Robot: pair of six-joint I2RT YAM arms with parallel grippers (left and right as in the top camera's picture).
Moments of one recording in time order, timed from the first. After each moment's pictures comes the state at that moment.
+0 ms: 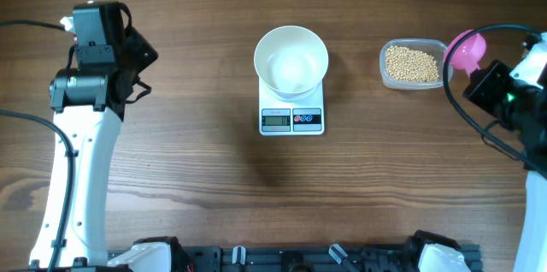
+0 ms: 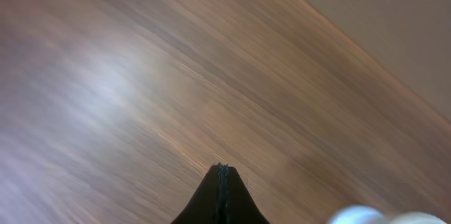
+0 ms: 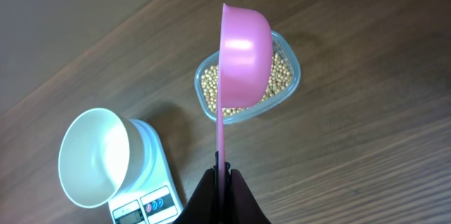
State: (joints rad) left arm 0.04 1.39 1.33 -0.78 -0.22 -0.59; right arm -0.29 1.14 1.38 -1.08 -0.20 0.33
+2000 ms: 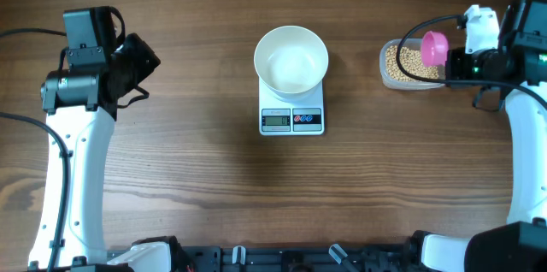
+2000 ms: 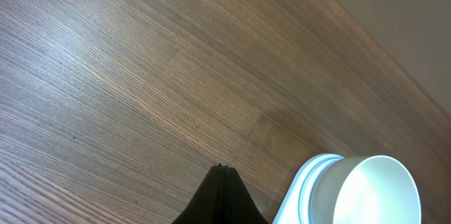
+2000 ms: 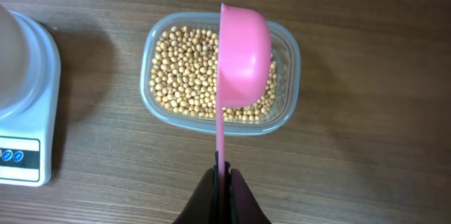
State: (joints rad) left arm 0.08 1.39 1.33 -0.85 0.03 -0.58; right arm -0.23 1.49 1.39 -0.97 -0.15 -0.27
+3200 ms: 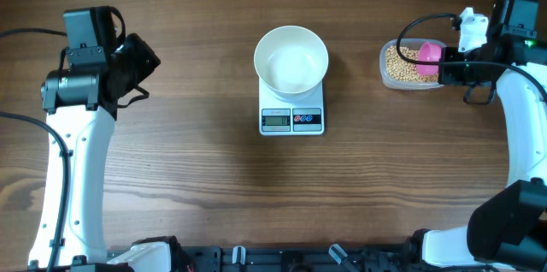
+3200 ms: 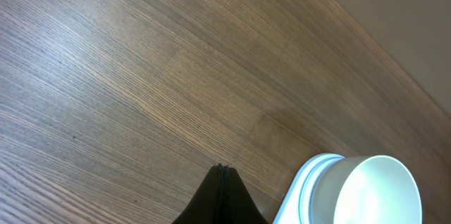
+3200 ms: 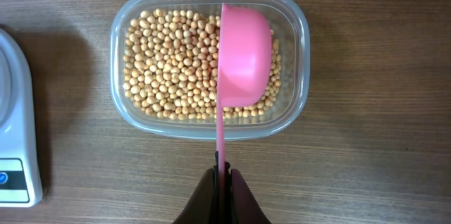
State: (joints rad) left arm 0.08 1.39 1.33 -0.85 0.03 -0.58; right arm -0.23 1.62 1.39 -0.94 -0.13 -0.18
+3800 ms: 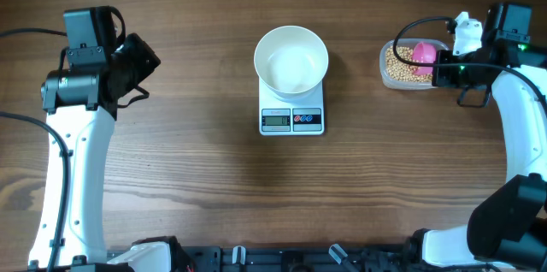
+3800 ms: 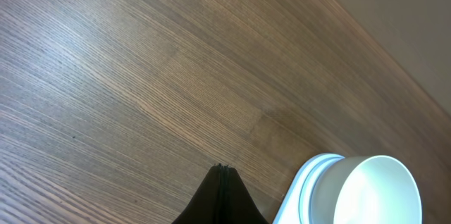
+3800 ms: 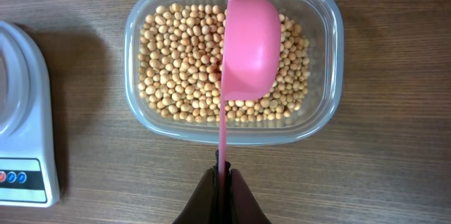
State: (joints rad) left arm 0.08 1.39 1.33 -0.85 0.03 -0.58; right arm -0.23 1.63 1.33 -0.90 -0.20 -0.15
